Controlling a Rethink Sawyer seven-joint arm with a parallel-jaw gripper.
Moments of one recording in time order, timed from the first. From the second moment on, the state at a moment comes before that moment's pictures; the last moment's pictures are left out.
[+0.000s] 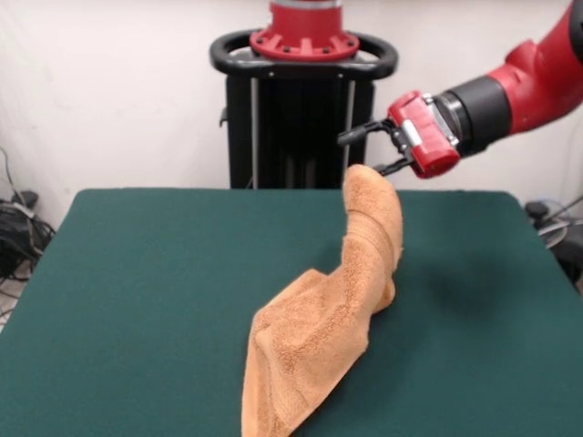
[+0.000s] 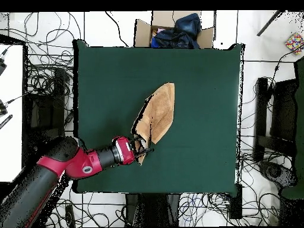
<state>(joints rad) 0.87 0.05 -0.89 1.35 -0.45 0.81 3.45</state>
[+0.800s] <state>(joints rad) 0.85 -0.10 -0.93 1.39 -0.63 0.76 3.44</state>
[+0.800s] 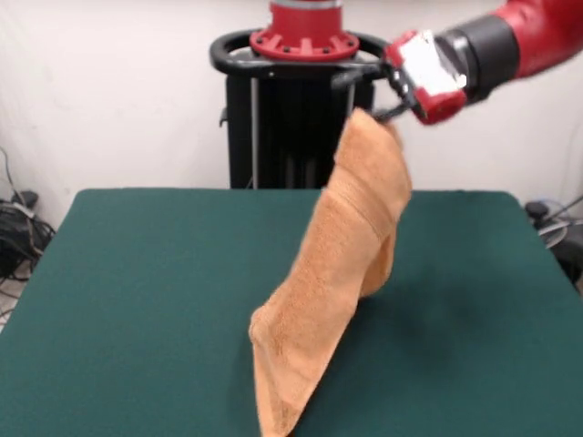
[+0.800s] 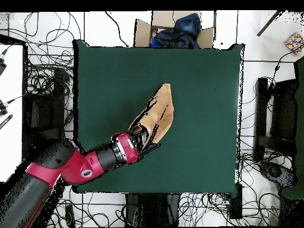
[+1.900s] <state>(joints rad) 0.72 -0.51 -0.83 1.23 -0.30 1.18 3.21</state>
